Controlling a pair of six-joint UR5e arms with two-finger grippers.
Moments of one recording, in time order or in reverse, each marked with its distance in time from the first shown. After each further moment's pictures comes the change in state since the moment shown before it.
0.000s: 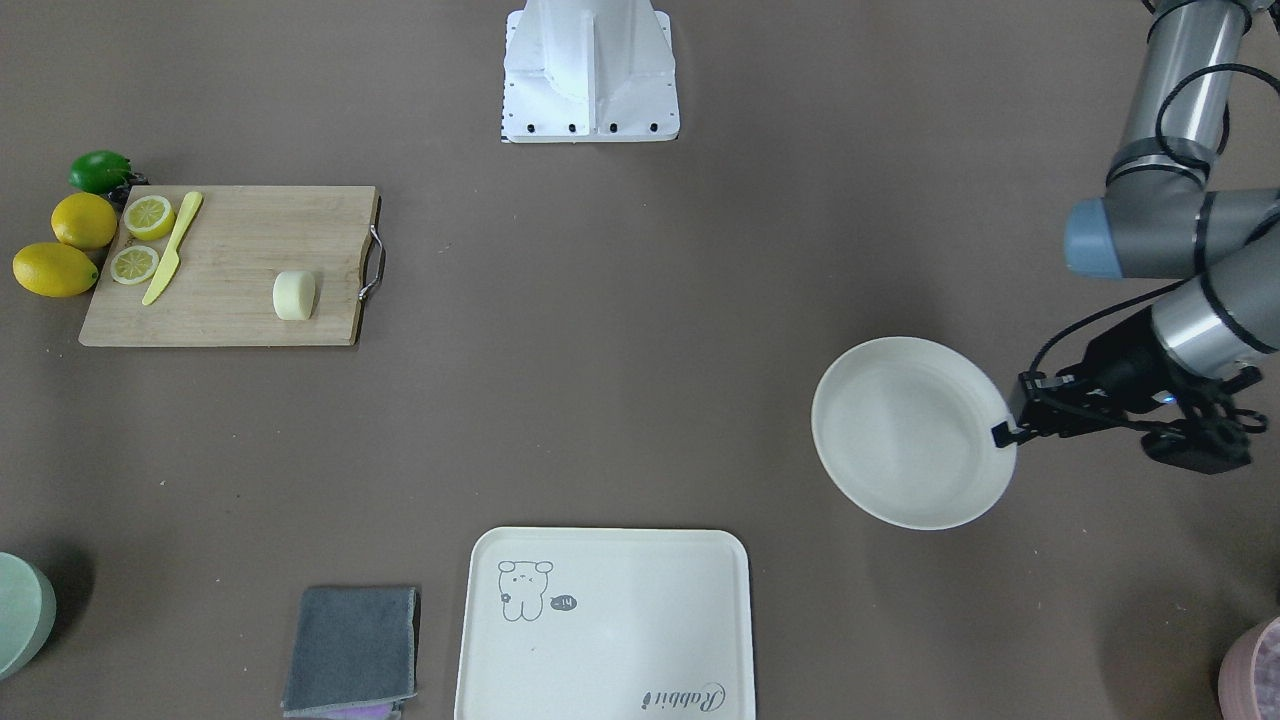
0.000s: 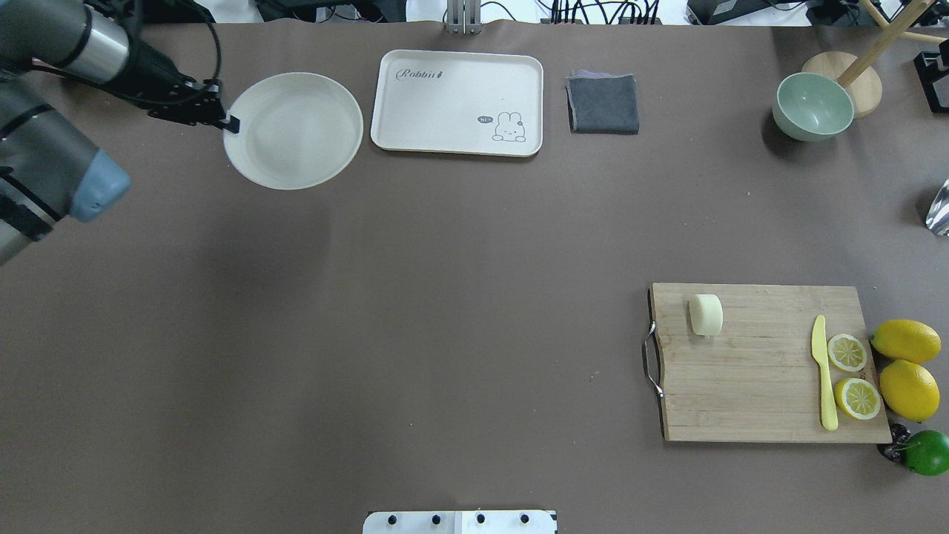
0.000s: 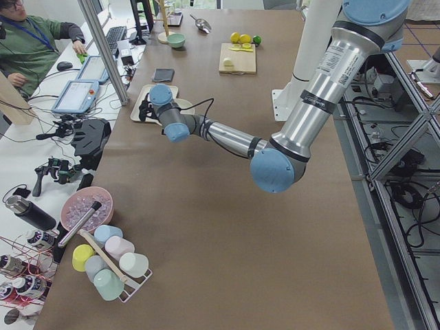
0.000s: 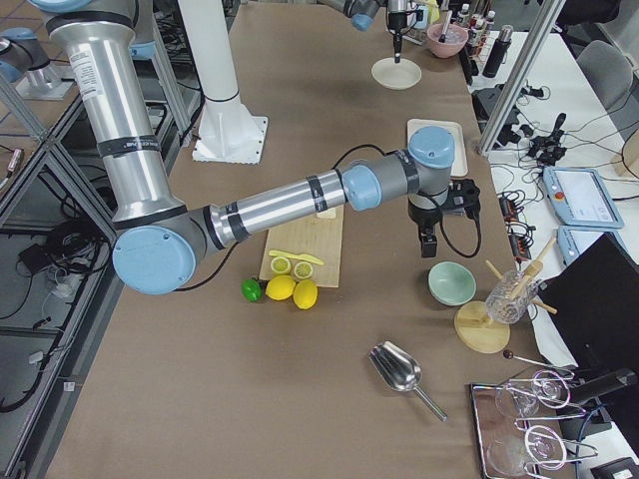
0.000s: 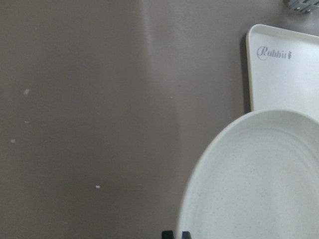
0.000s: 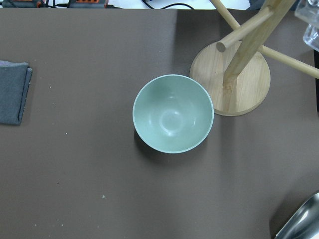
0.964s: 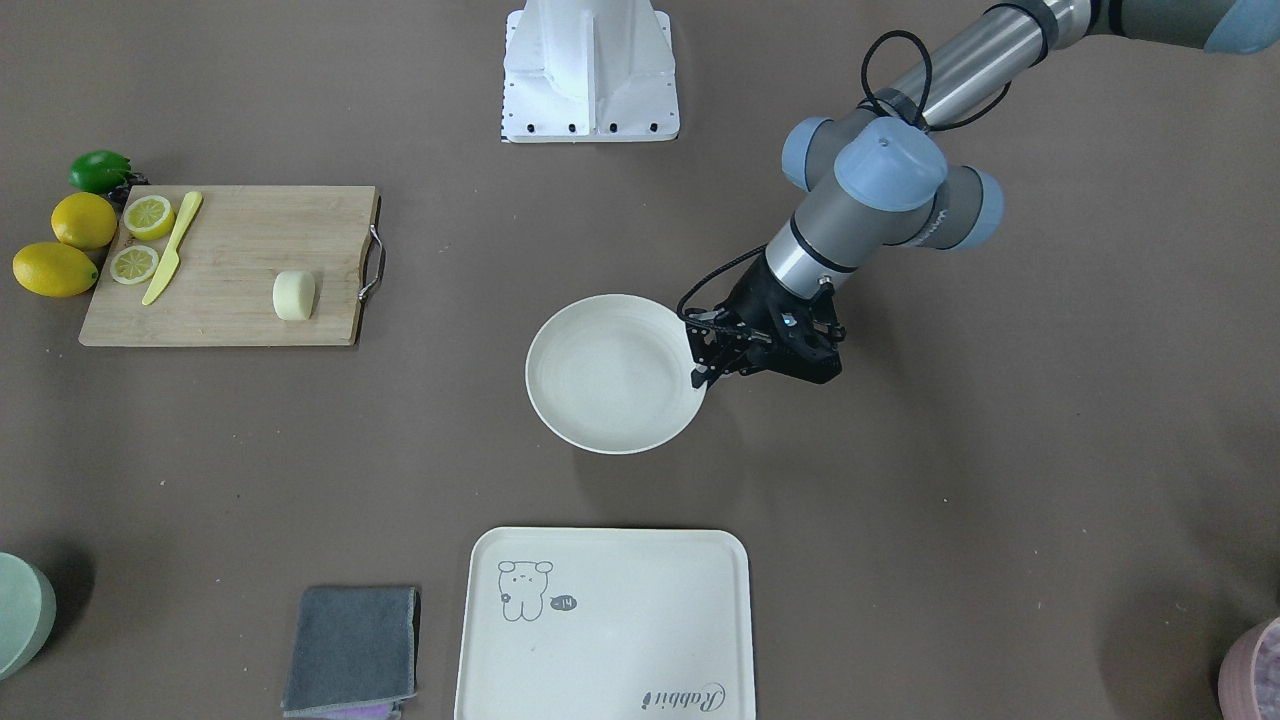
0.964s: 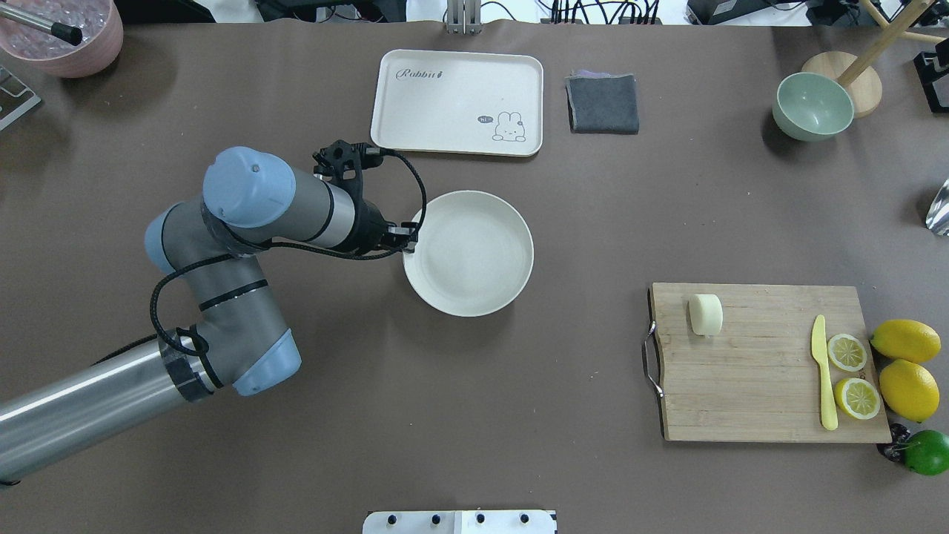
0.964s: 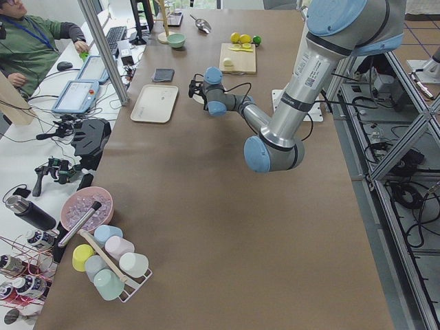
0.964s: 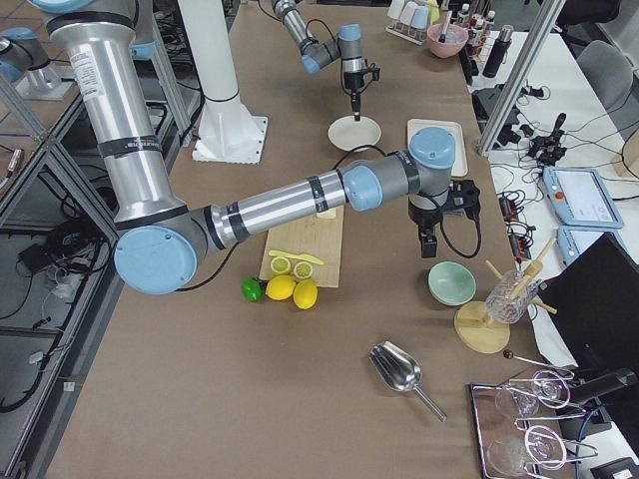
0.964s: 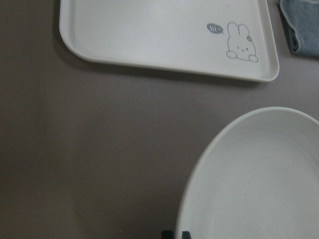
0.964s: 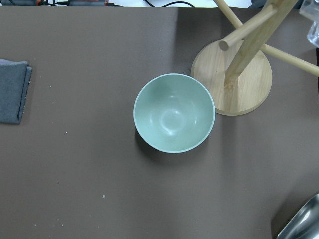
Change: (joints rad) left arm 0.445 -0.072 -0.104 0.001 0.418 -0.201; right arm -0.005 0.002 -0.004 -0.001 0.001 0.000
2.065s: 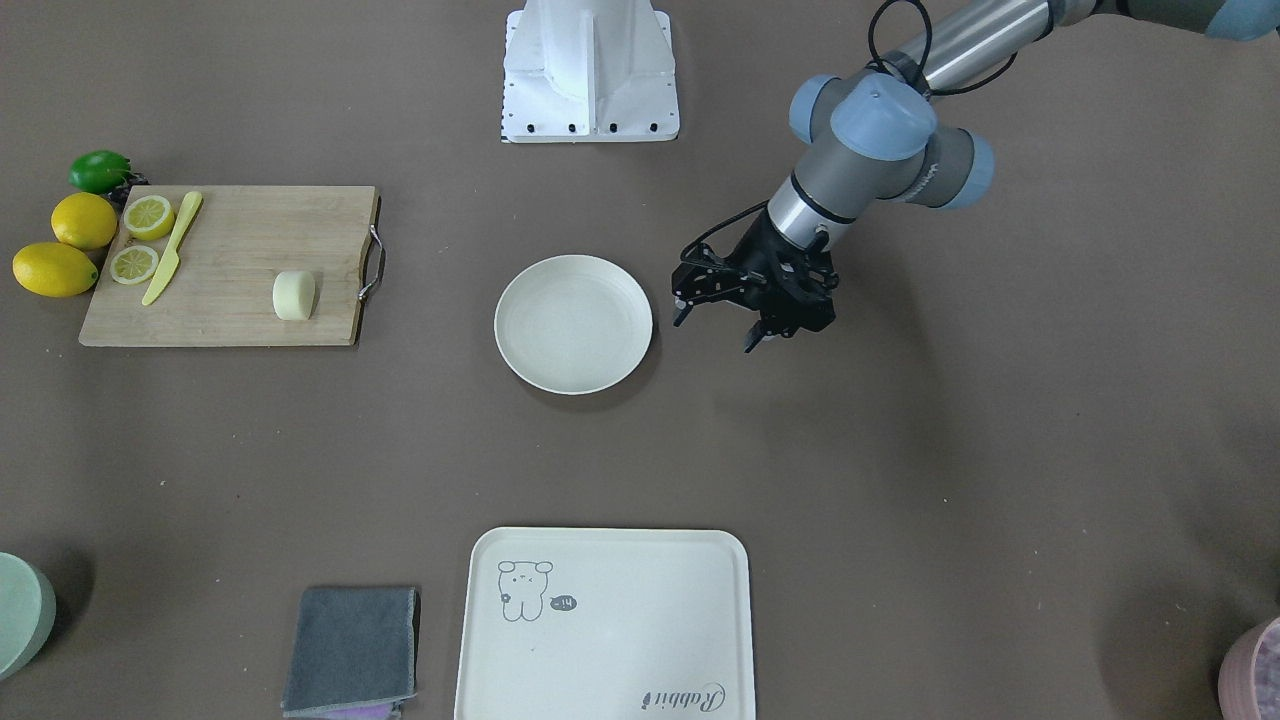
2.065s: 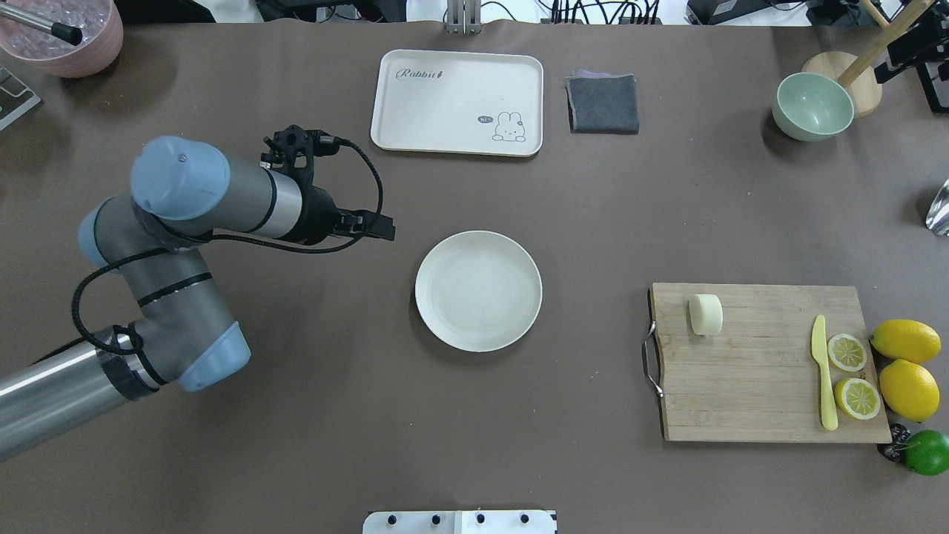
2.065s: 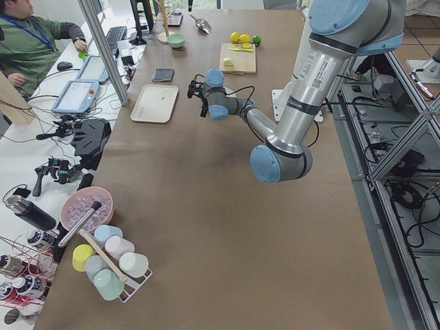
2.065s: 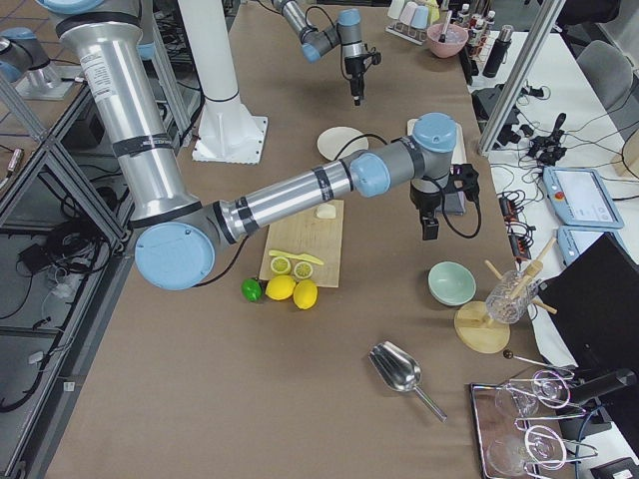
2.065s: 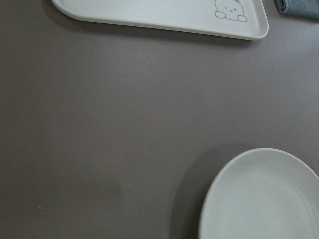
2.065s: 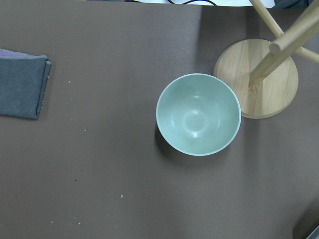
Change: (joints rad) left arm -0.126 0.120 -0.121 0.011 -0.077 0.149; right arm -0.086 0.055 0.016 0.000 0.001 0.063
